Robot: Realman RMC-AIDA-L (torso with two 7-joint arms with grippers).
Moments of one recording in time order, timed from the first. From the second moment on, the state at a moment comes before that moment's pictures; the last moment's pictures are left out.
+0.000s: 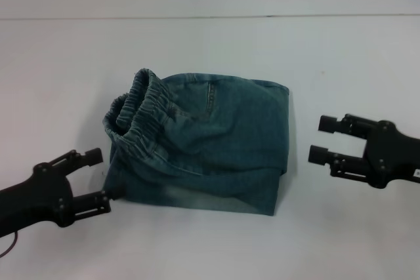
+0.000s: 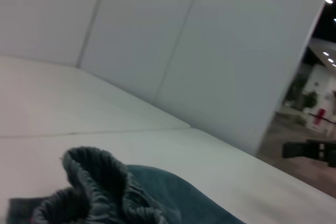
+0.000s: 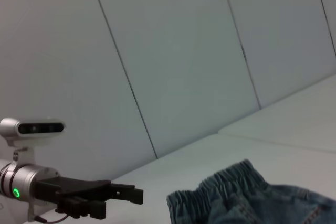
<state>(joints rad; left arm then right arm) -0.31 -2.13 0.36 0.65 2.11 1.77 -1.23 0.32 2.02 -0.90 -0.60 -1.63 -1.65 1.30</state>
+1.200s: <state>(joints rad) -0.32 -2.14 0.37 0.65 2.12 1.77 -1.26 0.36 2.06 -0.90 -0.58 -1.69 -1.58 1.30</state>
